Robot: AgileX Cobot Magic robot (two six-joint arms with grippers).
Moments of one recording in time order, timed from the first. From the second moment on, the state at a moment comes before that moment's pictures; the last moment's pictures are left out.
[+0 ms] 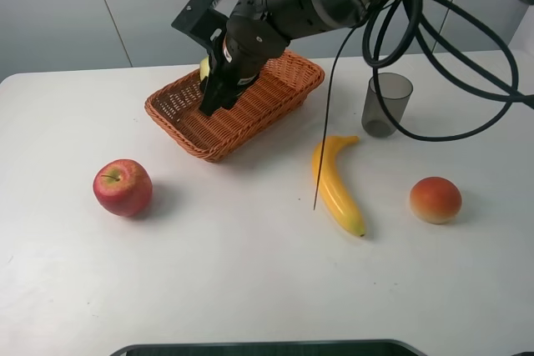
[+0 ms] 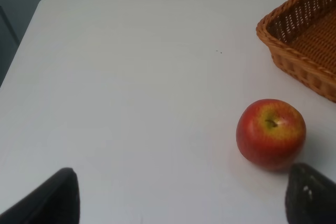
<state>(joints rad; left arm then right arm) 0.04 0.00 -0.51 0.02 1.08 -0.02 0.79 2.17 -1.54 -0.50 0.41 0.13</state>
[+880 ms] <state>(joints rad) 0.04 0.00 -0.51 0.02 1.08 -0.02 0.74 2.01 -1.52 -0.18 0.69 0.14</state>
